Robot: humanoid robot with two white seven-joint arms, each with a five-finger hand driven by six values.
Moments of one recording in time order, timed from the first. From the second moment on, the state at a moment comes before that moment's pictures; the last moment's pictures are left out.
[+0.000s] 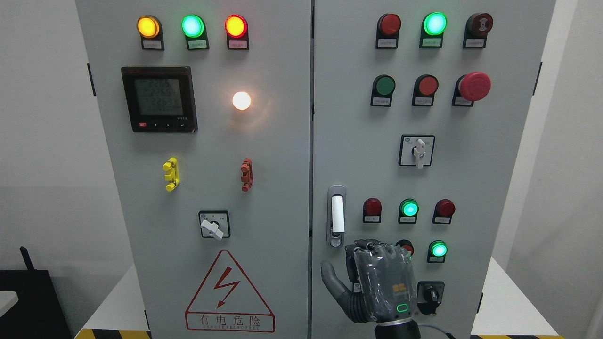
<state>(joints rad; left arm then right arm) -0.04 -0.09 0.04 0.00 0.00 -0.09 0.00 -0.40 0.12 0.24 -1.65 1.30 -0.03 -0.33</state>
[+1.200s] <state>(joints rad) -0.04 -0.09 0.04 0.00 0.00 -0.09 0.00 -0.47 0.13 0.23 -1.65 1.30 0.00 -0.28</state>
